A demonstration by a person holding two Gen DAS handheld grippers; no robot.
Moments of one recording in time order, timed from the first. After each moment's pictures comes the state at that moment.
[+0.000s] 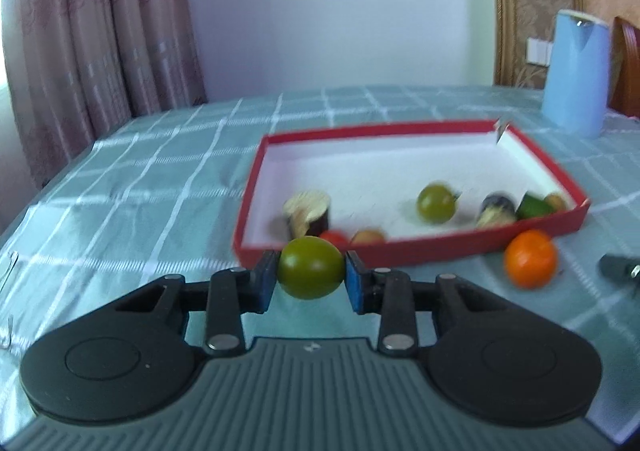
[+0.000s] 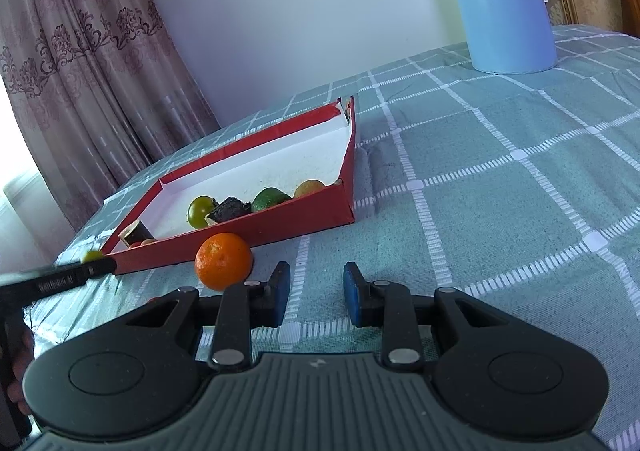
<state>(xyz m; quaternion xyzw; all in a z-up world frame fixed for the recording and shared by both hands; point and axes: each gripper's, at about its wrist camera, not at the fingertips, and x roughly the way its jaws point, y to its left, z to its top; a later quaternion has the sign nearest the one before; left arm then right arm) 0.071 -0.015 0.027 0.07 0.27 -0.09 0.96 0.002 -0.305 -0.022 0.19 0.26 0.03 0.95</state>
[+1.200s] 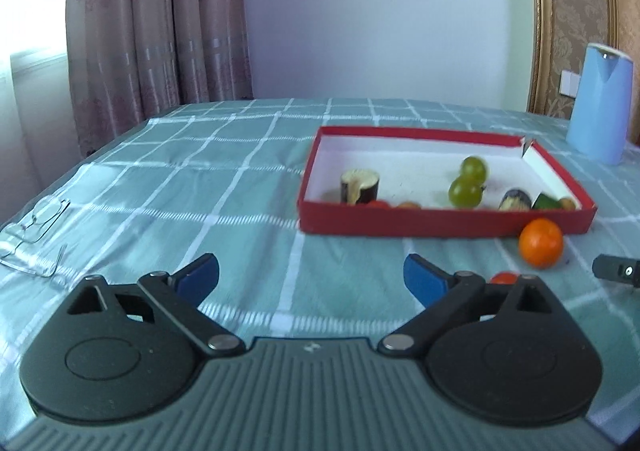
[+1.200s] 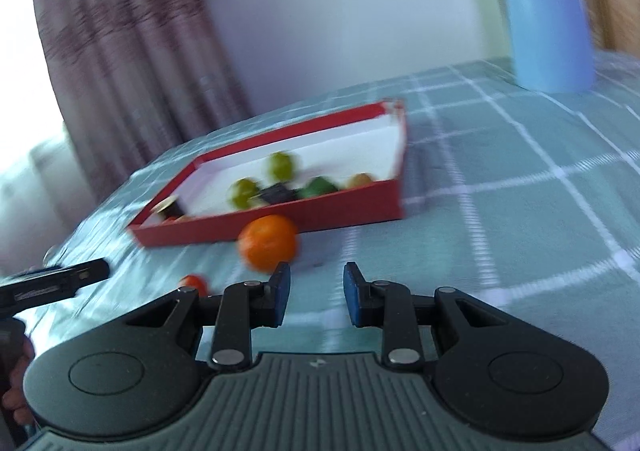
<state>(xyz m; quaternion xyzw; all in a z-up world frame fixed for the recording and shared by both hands) 0.013 0.022 0.014 0.03 0.25 -0.02 0.97 -0.005 -0.273 -0.016 0.13 0.26 0.08 0.95</state>
